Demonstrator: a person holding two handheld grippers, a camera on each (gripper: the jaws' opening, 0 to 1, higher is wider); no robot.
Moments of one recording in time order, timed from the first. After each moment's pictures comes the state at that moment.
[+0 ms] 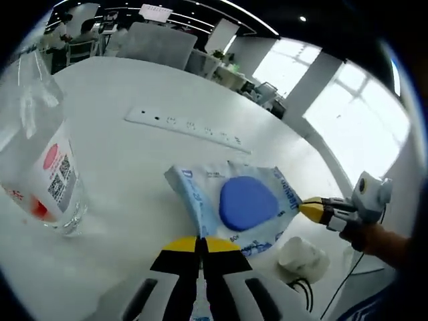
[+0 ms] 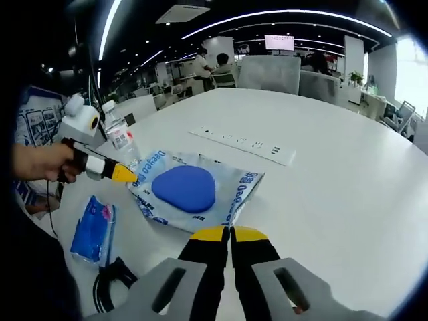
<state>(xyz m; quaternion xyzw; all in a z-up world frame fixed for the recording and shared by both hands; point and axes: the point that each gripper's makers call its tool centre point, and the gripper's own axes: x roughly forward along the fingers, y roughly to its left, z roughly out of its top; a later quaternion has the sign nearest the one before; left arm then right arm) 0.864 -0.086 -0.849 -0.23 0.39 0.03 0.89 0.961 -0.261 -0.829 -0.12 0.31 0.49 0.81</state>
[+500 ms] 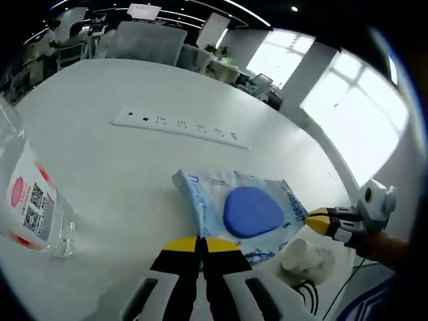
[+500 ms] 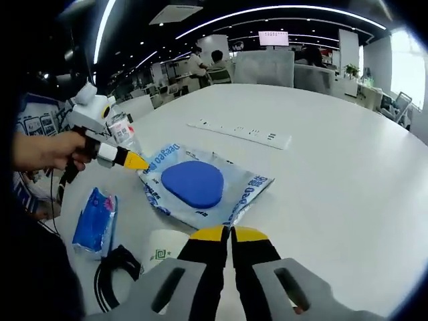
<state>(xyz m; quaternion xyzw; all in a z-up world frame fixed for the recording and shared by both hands) 0.878 -0.088 -0.855 -0.21 0.41 0.01 0.89 0.949 -0.278 -0.843 -0.12 0.33 0.48 0.81</state>
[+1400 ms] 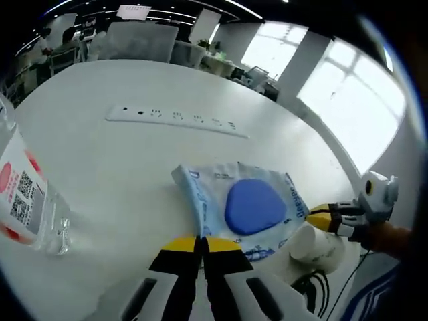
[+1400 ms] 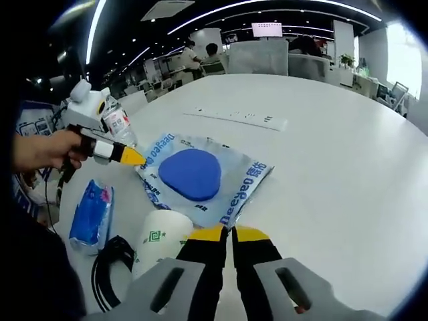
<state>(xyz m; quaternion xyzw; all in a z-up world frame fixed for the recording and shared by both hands) 0.870 -0.092 -0.866 -0.18 0.42 0.00 0.89 0.938 -0.285 -0.863 -0.11 0.36 0.46 0.80</state>
